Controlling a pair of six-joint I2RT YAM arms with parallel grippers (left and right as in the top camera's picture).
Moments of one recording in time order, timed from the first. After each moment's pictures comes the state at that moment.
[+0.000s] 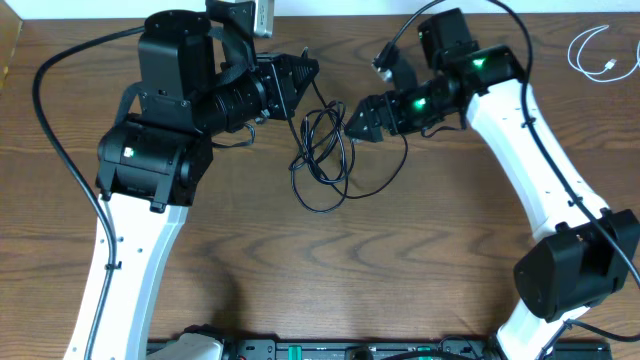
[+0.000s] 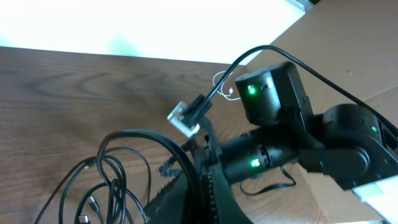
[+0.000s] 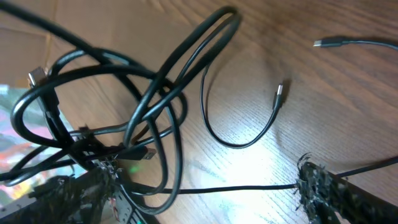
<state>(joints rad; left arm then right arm) -0.26 1.38 1.65 -0.74 0.55 -0.44 0.35 1.88 1.77 -1.10 -0.65 0.05</state>
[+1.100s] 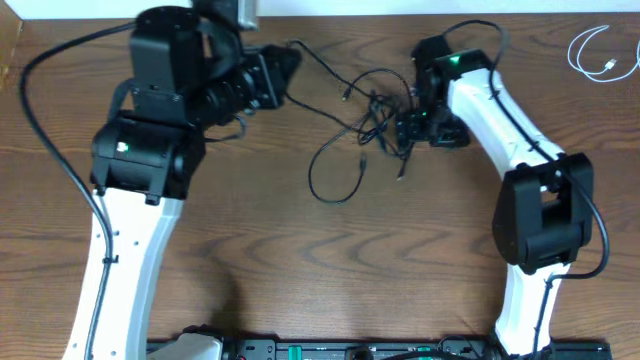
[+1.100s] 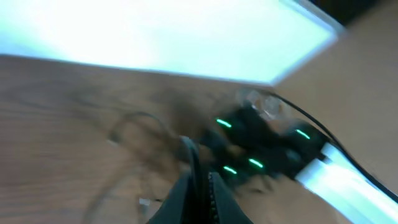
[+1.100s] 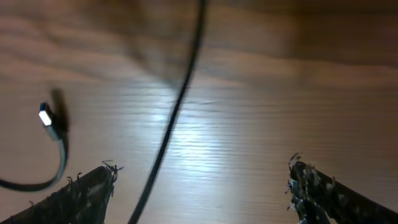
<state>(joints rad) -0.19 1.39 1.65 -0.72 0.45 -0.44 0.25 2.12 1.77 -1.19 -0.04 0.26</state>
